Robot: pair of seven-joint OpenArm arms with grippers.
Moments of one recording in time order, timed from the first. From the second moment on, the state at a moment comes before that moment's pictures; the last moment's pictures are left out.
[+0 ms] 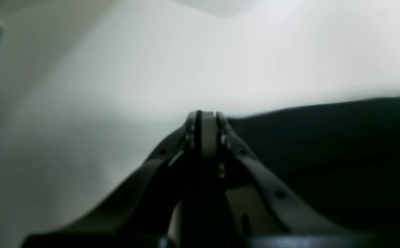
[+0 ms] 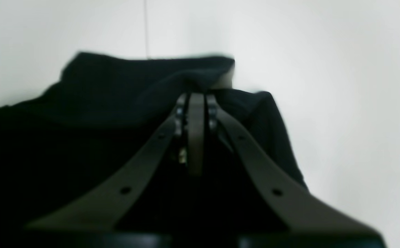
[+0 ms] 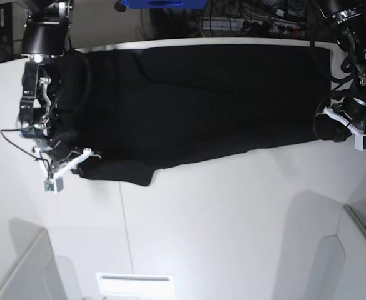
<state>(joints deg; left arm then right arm) 15.2 -19.5 -34.2 102.5 -28.3 -22.5 48.6 3.4 13.2 7.1 90.5 23.1 6.9 -49.9</state>
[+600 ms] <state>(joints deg) 21.3 -19.4 -37.0 106.2 -31.4 -22.4 48.6 -6.3 12.9 13.0 104.6 23.3 7.0 -55.7</state>
